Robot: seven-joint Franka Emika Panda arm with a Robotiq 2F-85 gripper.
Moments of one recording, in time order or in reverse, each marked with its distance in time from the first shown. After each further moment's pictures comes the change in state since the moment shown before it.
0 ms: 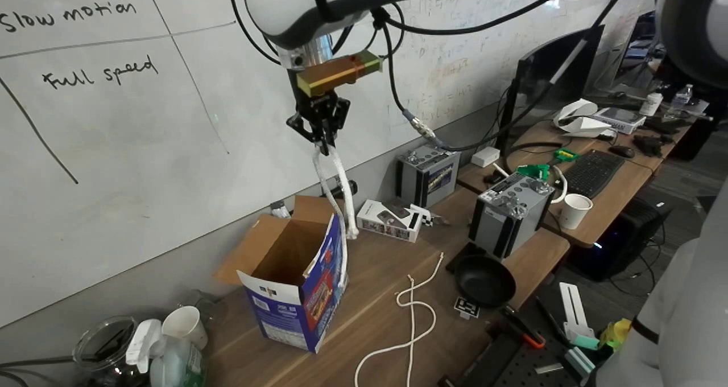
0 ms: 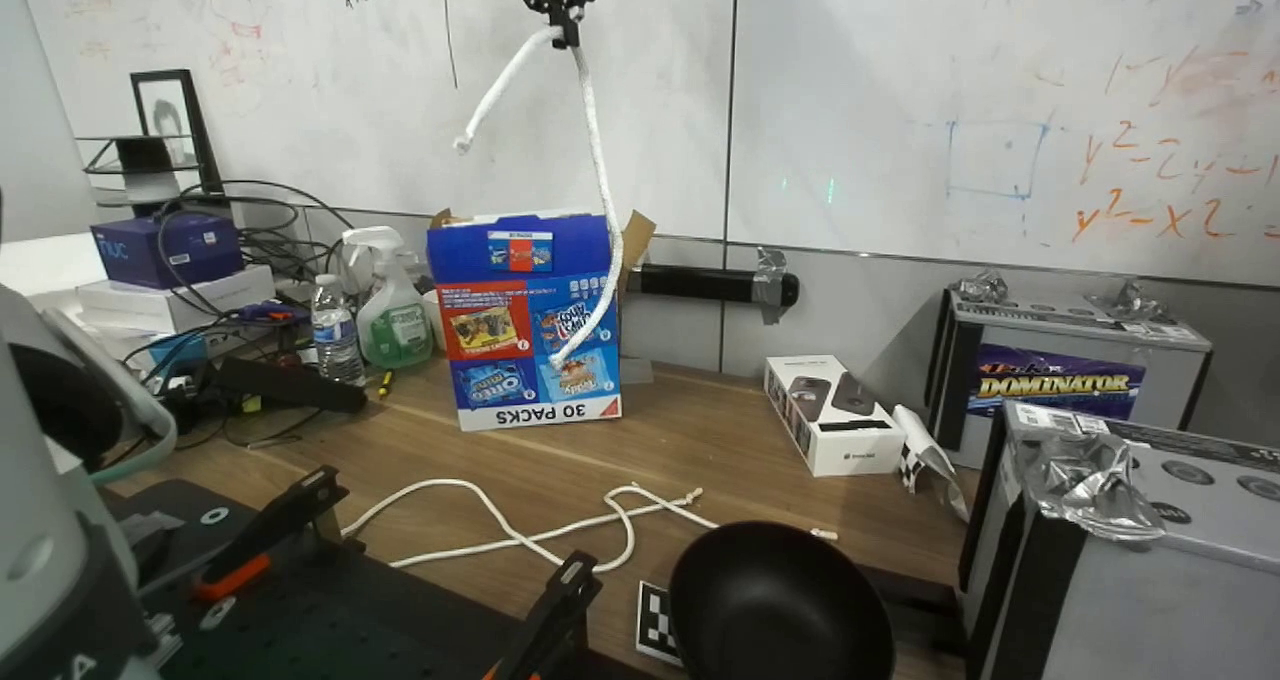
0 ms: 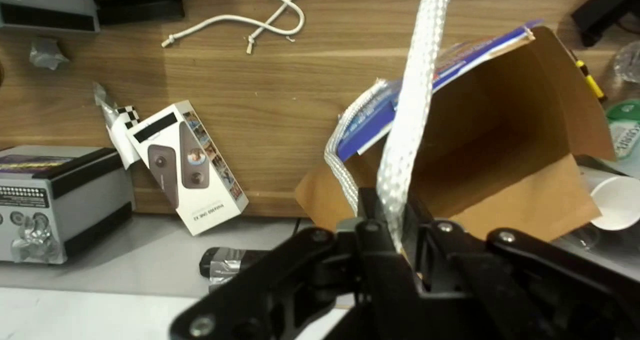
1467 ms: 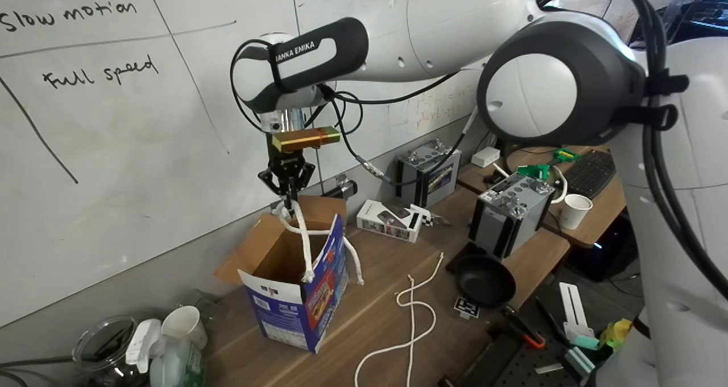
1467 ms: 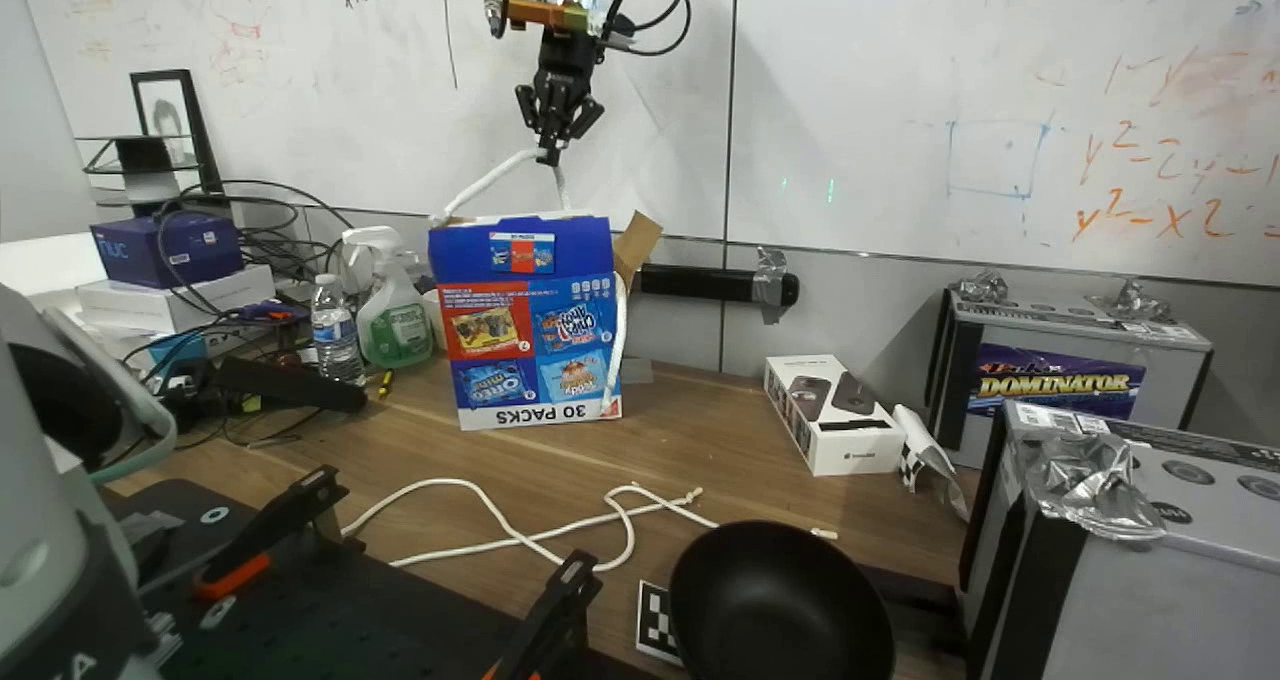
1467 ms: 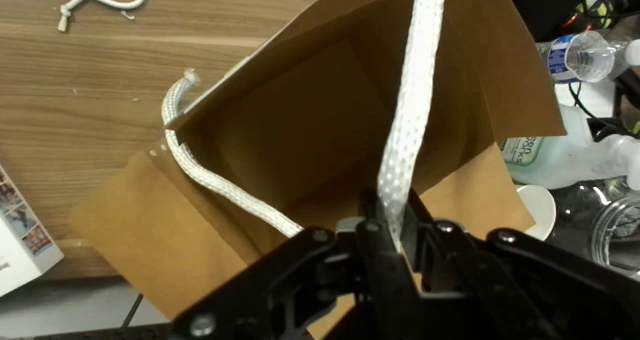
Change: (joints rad) arm -0.048 0.410 0.039 0.235 0.270 0.077 -0.135
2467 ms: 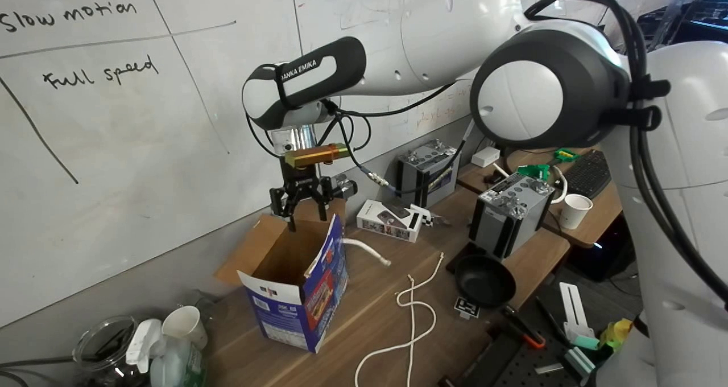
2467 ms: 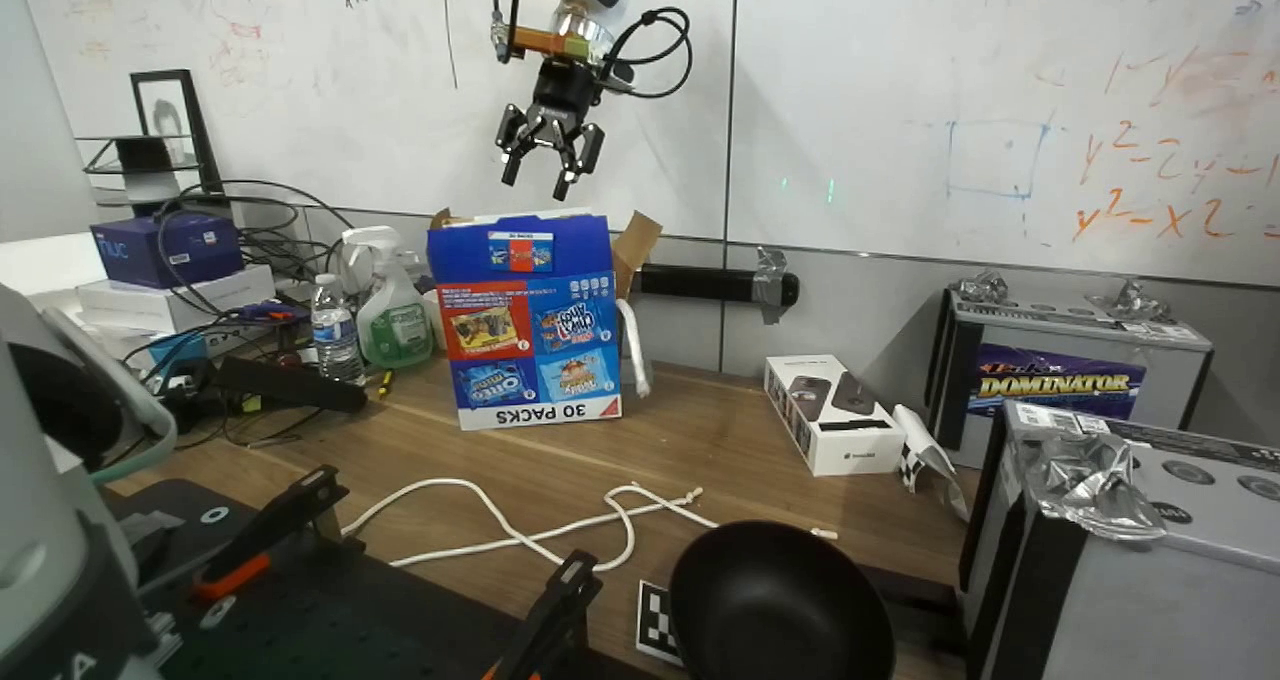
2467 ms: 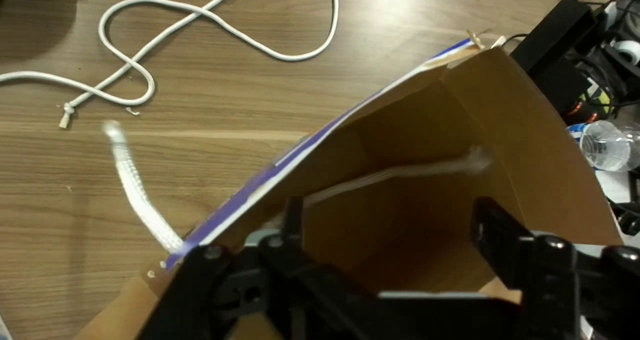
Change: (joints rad) arm -0.014 0.027 0.000 -0.048 0.032 -0.128 -0.024
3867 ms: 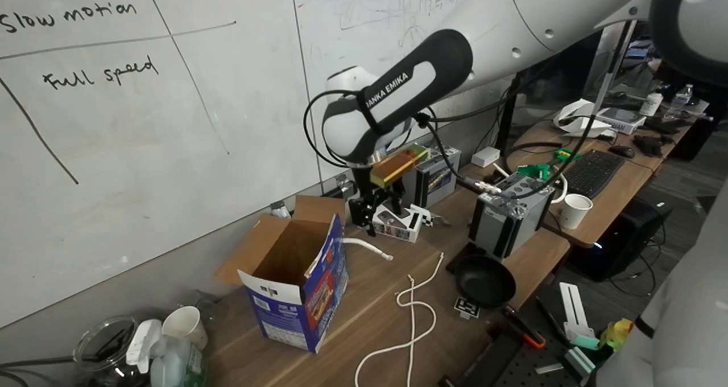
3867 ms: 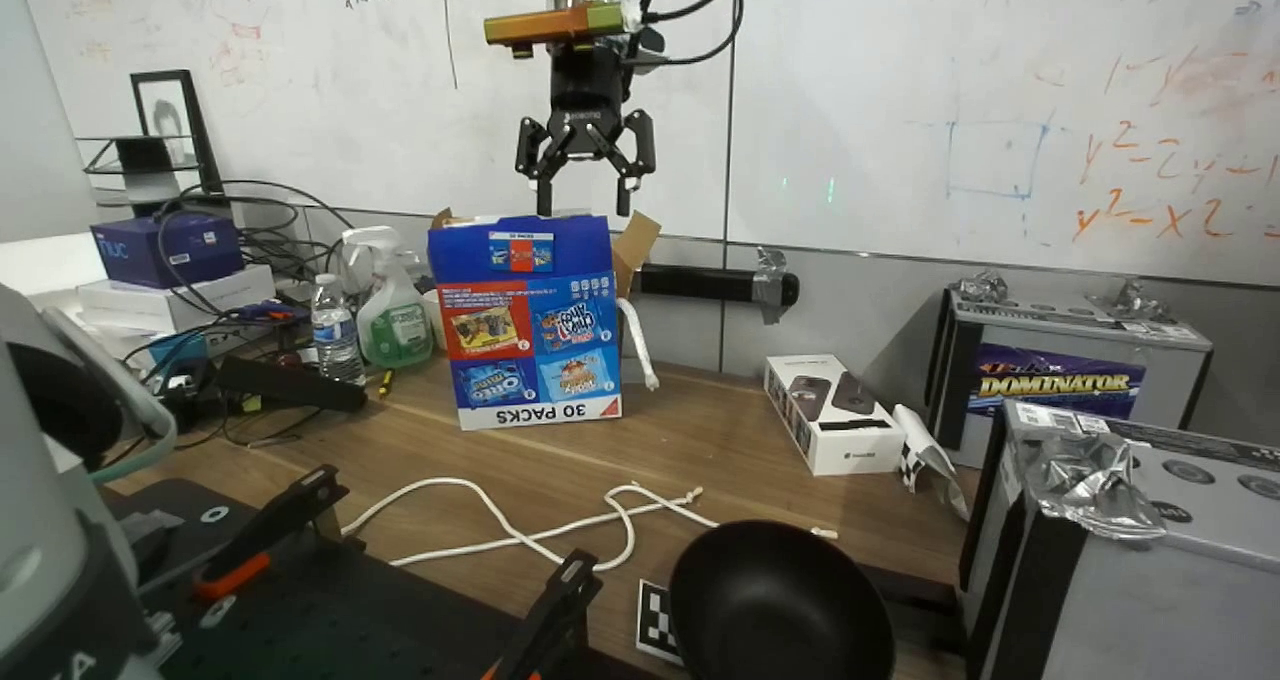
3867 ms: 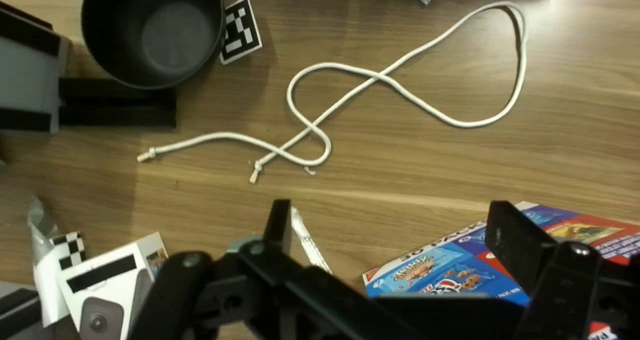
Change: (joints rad) arm -0.035 -0.446 -0.073 -0.687 -0.259 0.319 -0.074
